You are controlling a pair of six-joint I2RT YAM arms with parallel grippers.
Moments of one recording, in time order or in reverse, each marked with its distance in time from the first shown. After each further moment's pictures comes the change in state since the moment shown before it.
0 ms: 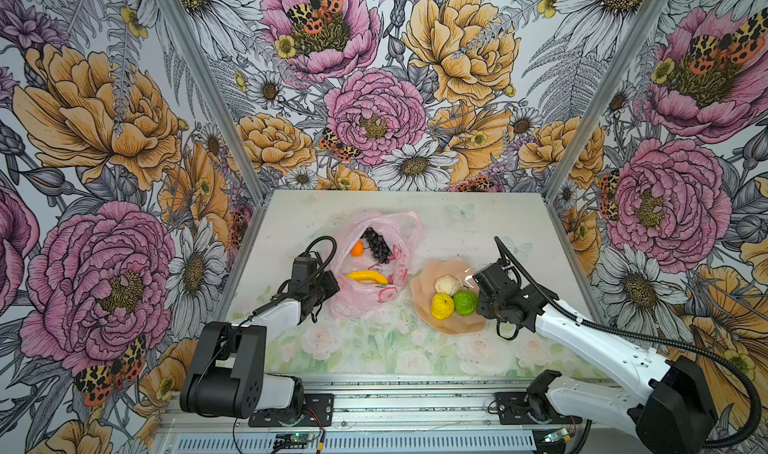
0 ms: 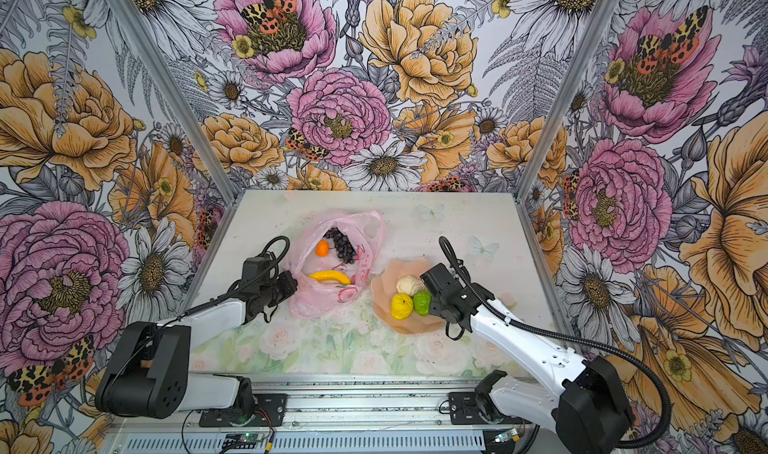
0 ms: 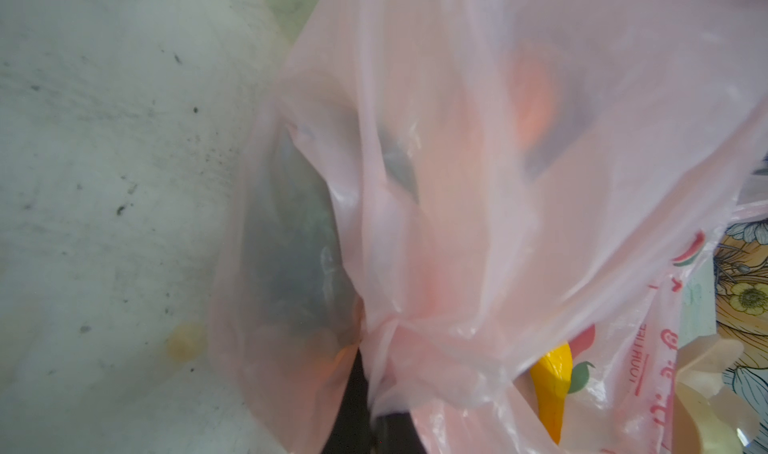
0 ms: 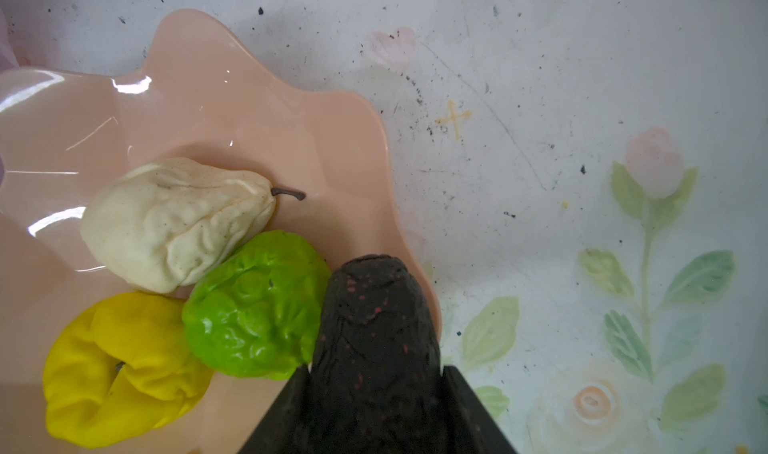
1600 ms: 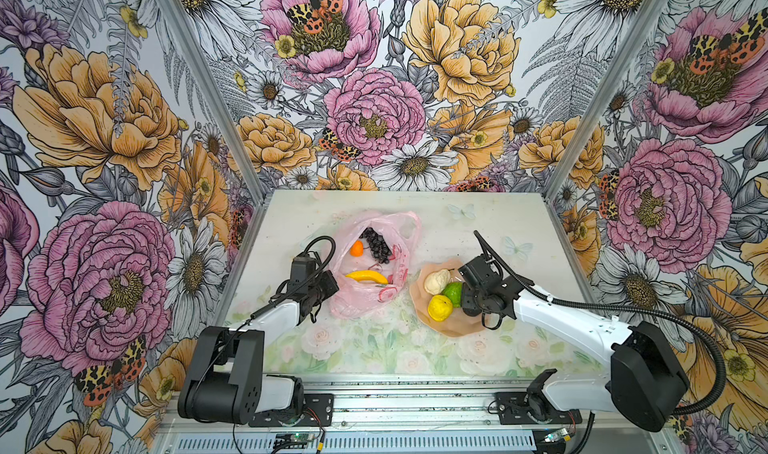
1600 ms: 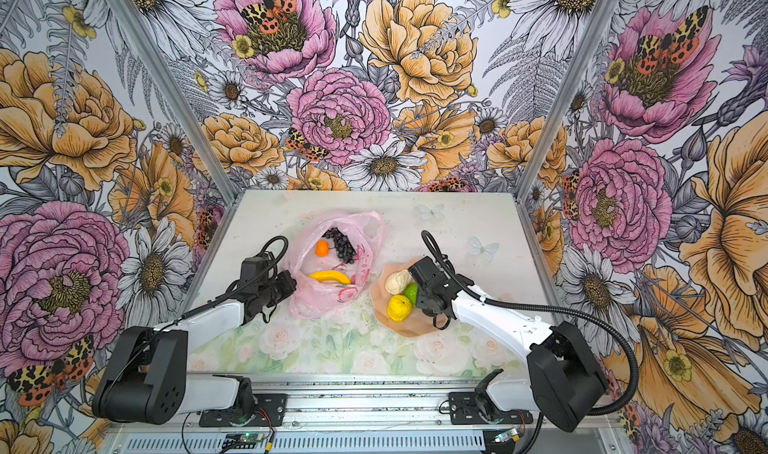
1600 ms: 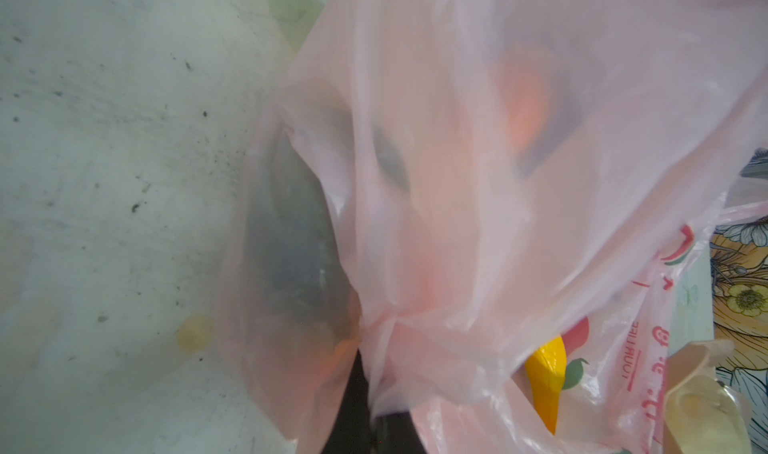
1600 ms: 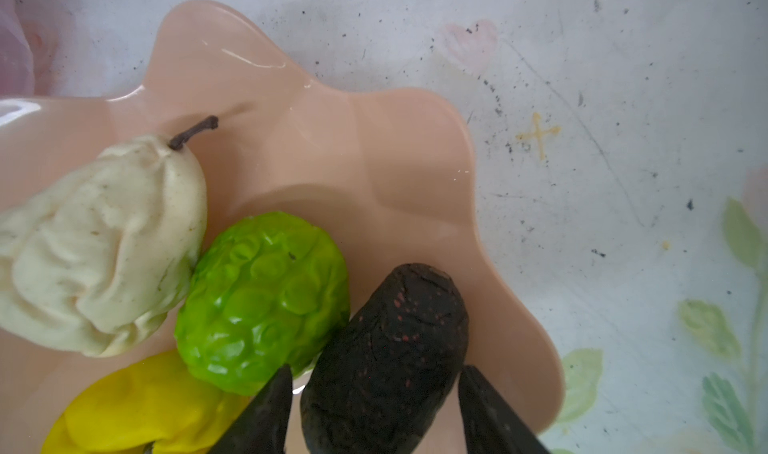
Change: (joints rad) left arm 0.004 -0.030 0.000 -0.023 -0.003 0.000; right arm 0.012 0.177 0.045 0.140 -0.055 -0.034
